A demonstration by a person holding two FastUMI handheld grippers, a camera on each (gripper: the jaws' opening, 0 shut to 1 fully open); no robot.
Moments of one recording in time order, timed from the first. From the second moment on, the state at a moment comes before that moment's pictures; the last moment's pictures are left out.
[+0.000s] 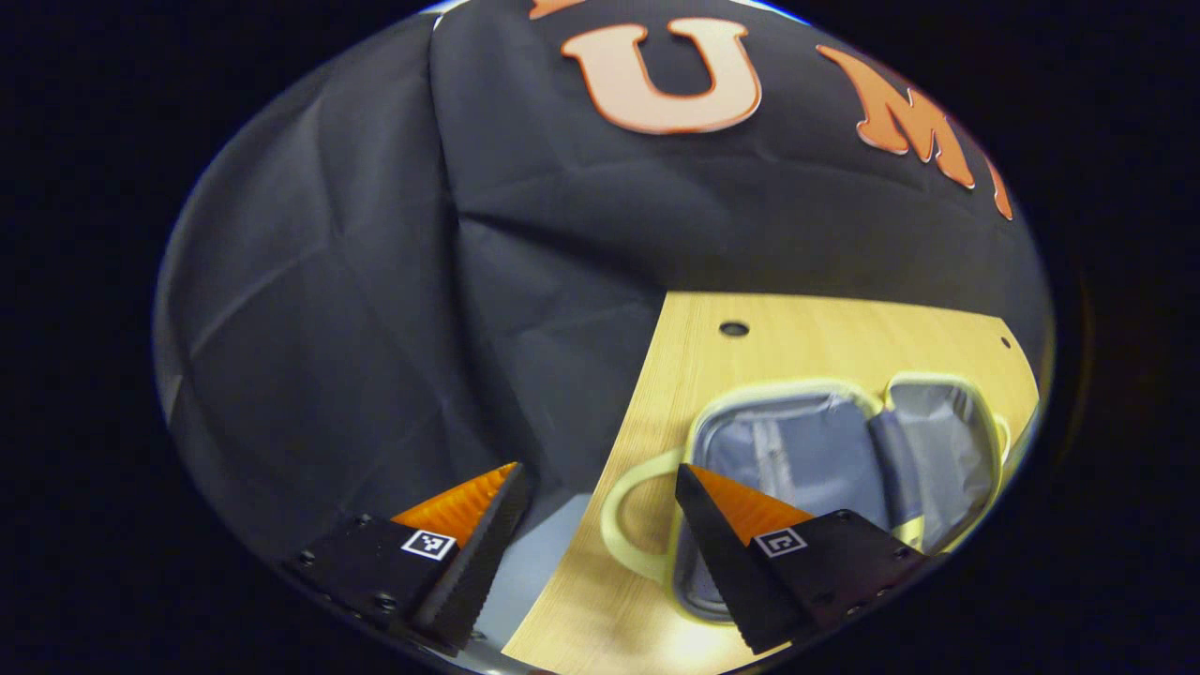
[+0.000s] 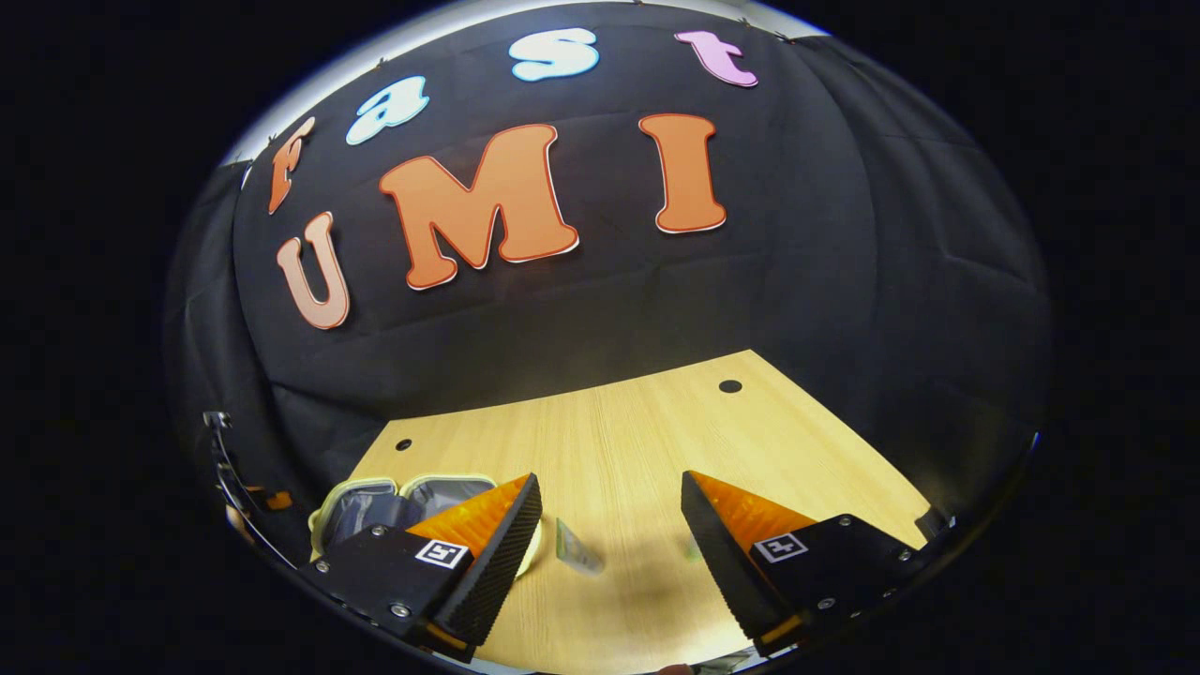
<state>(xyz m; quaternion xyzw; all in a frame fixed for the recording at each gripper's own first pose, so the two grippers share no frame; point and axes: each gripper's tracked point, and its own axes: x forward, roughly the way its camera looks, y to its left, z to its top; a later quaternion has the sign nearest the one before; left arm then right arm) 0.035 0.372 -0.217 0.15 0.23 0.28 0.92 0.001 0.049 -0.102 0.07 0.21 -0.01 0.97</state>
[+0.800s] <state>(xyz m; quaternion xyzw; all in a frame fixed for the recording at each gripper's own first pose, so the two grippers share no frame) 0.096 -0.075 -0.179 0.06 0.06 0.06 0.99 0.023 0.003 -0.141 0.01 0.21 0.07 0.98</state>
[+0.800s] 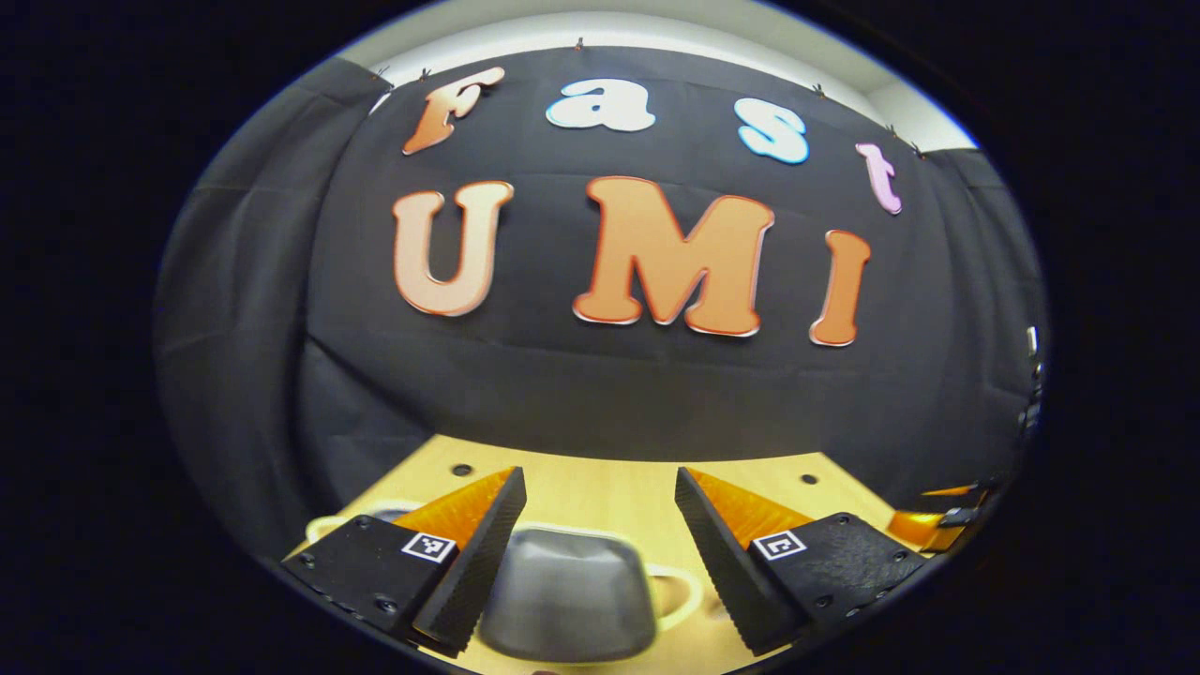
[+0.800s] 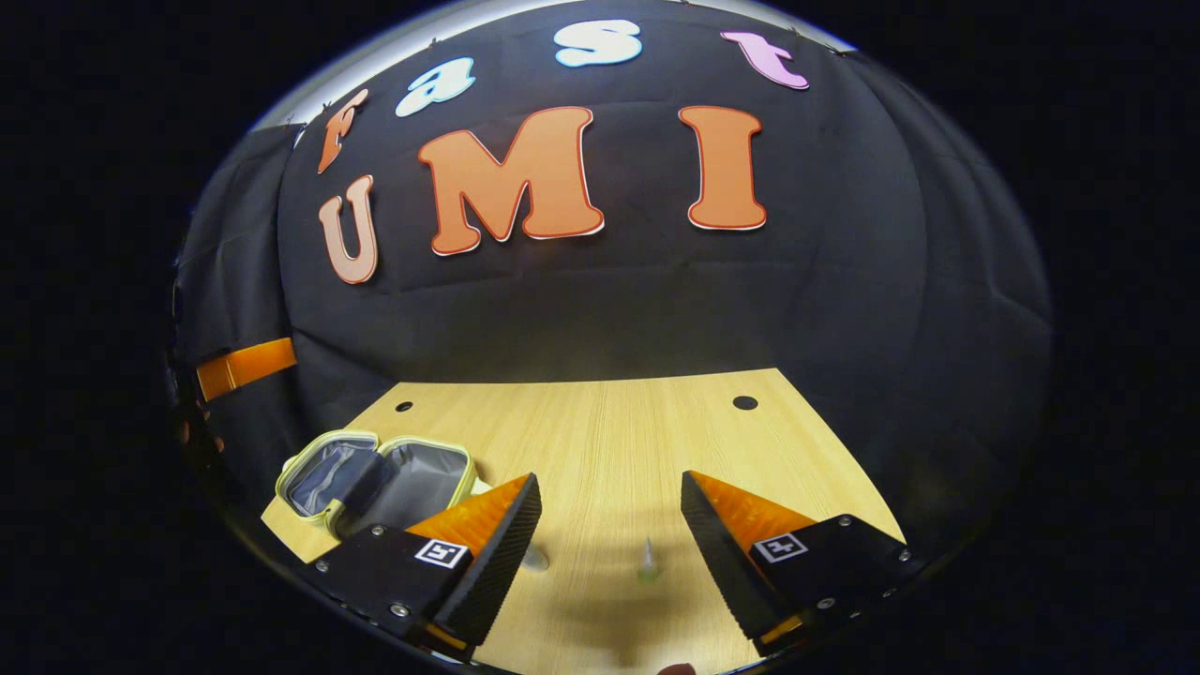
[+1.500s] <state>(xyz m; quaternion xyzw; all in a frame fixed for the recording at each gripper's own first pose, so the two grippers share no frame) 0.161 -0.182 -0.405 0.12 0.16 0.03 0.98 0.024 -0.092 -0.194 -0.02 0.25 0.04 0.97</state>
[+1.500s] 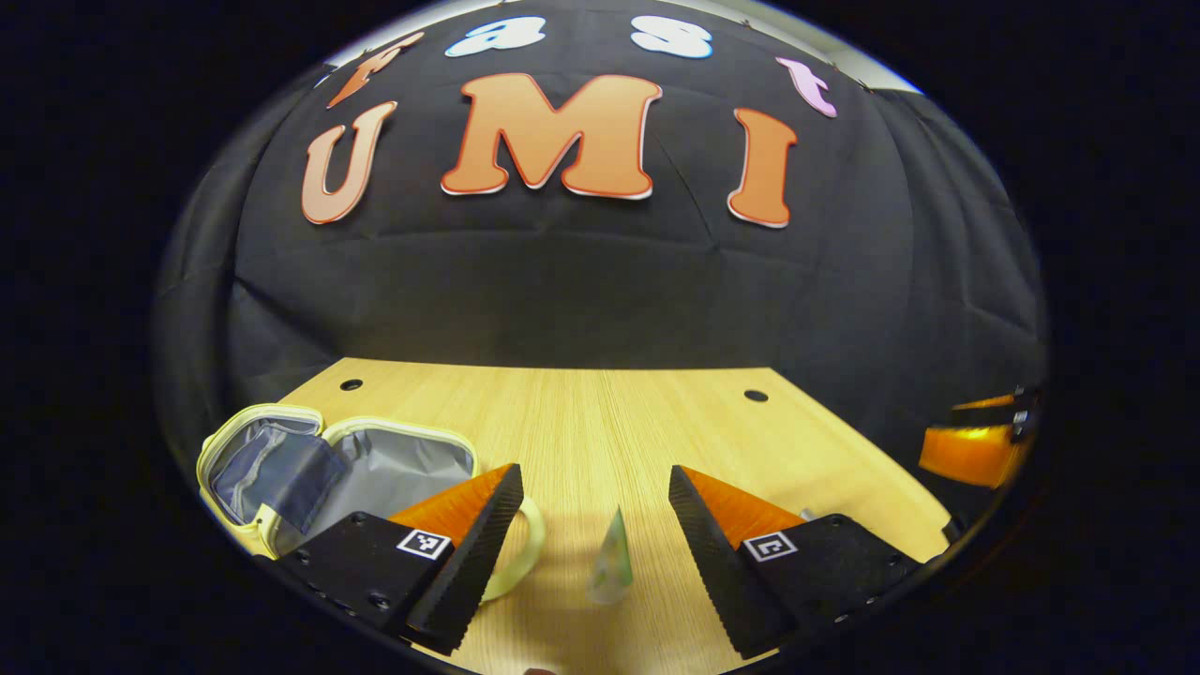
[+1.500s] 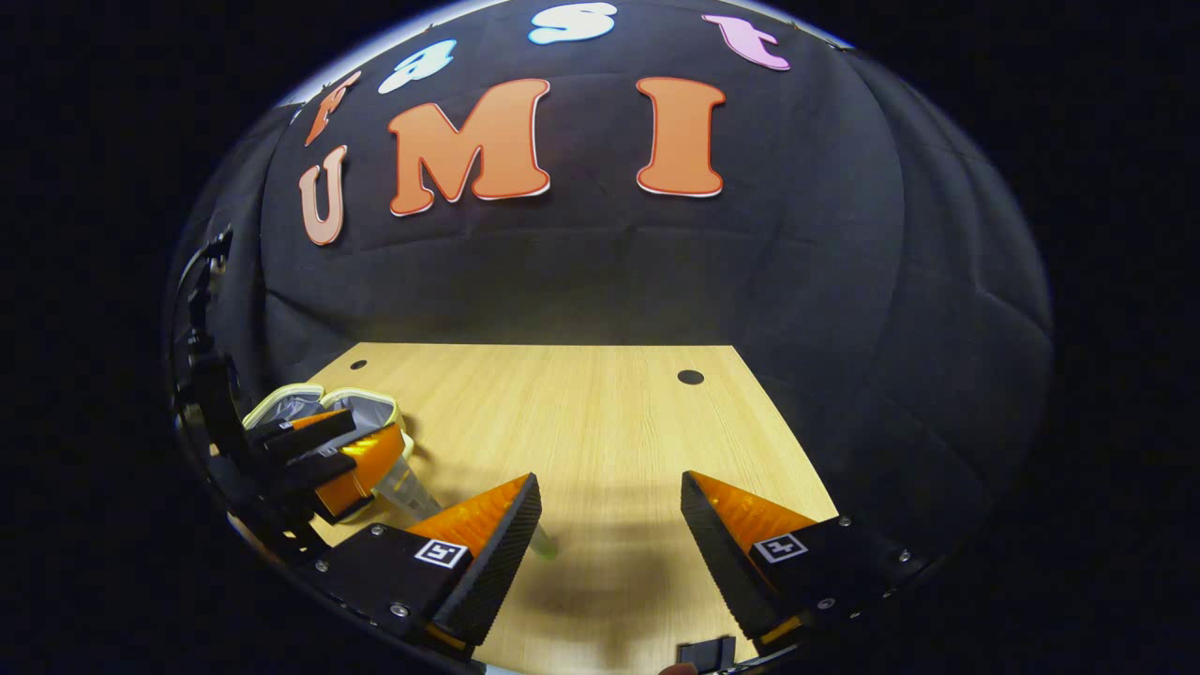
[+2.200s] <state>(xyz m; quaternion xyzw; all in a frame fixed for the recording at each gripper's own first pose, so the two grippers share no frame) 0.153 -0.163 -0.510 0.15 0.23 0.08 0.96 0.026 -0.104 -0.229 -0.04 0.29 0.05 0.95</state>
